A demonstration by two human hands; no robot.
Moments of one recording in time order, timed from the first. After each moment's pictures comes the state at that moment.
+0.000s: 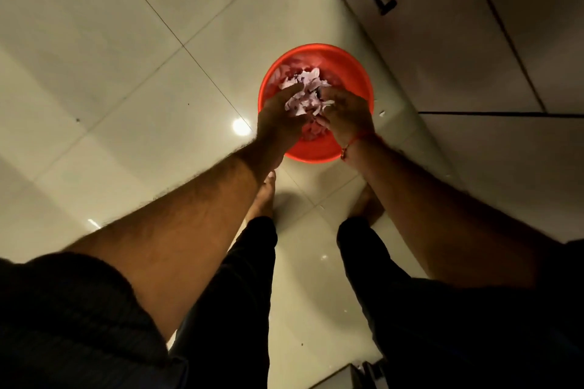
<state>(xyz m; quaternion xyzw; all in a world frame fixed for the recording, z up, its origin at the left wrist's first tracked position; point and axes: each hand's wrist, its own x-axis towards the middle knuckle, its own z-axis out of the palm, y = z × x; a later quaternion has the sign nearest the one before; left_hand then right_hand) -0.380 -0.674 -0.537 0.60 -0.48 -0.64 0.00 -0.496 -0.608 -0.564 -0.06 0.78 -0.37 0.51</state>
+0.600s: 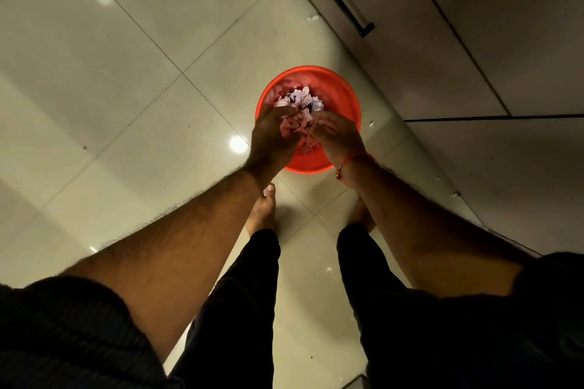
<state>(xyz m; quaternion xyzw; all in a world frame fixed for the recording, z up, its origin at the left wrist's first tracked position) -0.370 -0.676 -0.508 0.55 -0.64 -0.54 -0.01 -0.487 -0.601 -0.520 -0.12 0.80 -0.32 0.49</state>
